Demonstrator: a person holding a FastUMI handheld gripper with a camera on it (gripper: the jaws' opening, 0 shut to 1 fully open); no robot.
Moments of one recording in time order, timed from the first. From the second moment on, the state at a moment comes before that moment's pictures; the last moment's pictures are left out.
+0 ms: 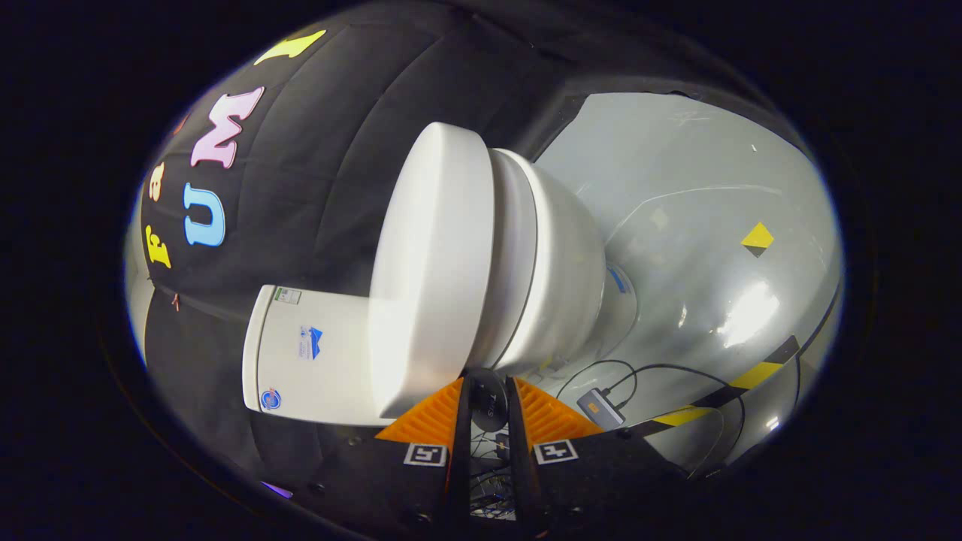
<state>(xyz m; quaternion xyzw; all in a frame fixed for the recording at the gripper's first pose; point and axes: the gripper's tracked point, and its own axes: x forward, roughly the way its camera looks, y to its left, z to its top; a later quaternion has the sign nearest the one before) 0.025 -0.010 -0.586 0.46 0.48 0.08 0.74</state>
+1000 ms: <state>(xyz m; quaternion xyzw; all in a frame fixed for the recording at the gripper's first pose) 0.038 0.008 -0.463 0.33 0.44 0.02 0.83</state>
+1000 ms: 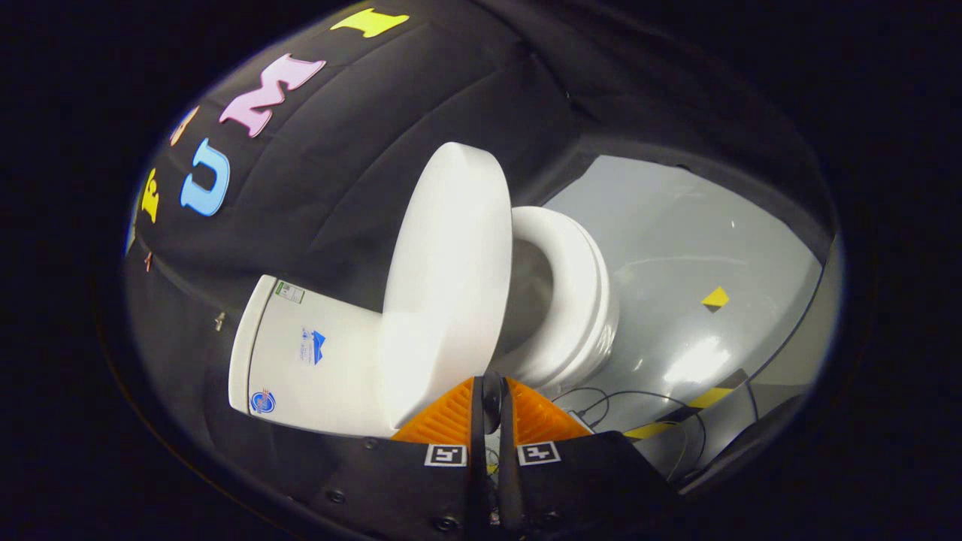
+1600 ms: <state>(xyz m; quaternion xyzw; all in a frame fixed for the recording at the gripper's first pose) 0.042 0.075 -0.374 0.21 0.41 -0.01 0.89</state>
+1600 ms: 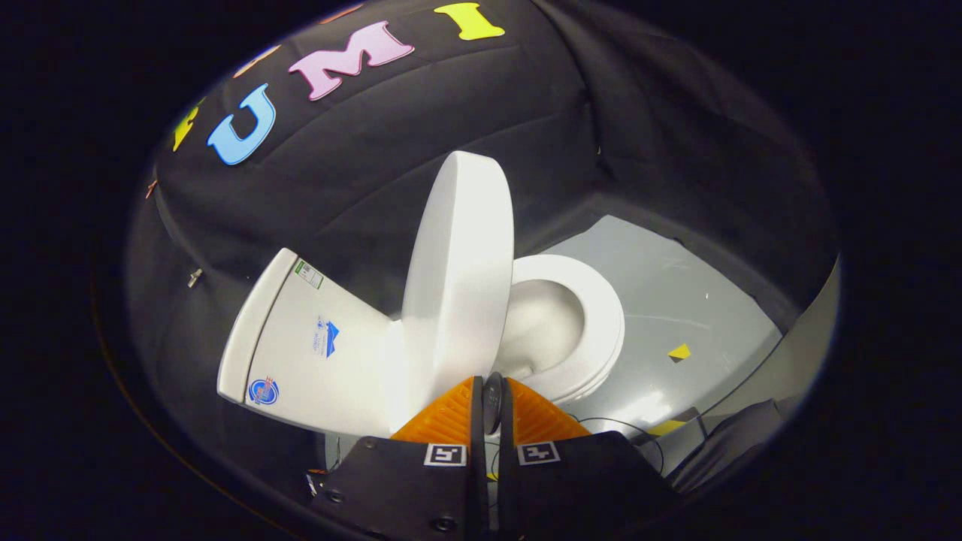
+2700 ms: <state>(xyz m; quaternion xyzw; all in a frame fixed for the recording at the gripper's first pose) 0.040 0.248 -0.288 0.07 0.33 0.06 0.94</state>
